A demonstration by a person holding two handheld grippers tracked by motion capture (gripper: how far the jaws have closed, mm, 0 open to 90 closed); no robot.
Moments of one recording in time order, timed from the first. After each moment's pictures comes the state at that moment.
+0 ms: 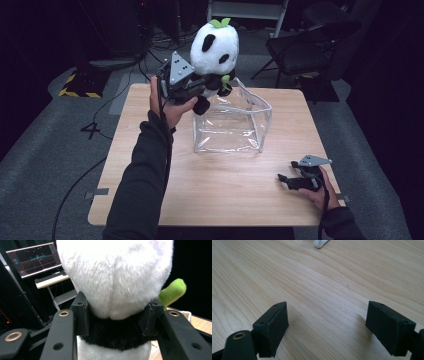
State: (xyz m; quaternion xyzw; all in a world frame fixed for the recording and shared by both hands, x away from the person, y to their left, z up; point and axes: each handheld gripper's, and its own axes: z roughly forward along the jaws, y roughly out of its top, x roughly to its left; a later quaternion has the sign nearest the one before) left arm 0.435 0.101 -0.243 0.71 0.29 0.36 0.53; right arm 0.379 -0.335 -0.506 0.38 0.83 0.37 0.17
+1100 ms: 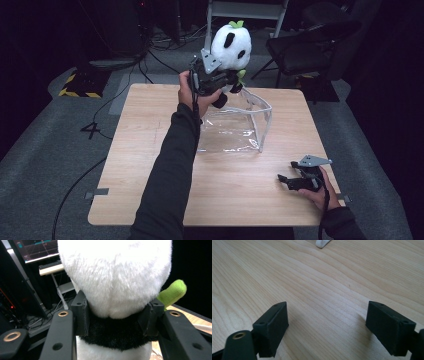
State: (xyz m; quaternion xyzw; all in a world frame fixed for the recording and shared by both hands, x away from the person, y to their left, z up) left arm 0.493 0.043 -0.271 0.70 0.35 0.36 0.50; right arm 0.378 -0.335 -0.506 0.37 0.83 0.37 0.17
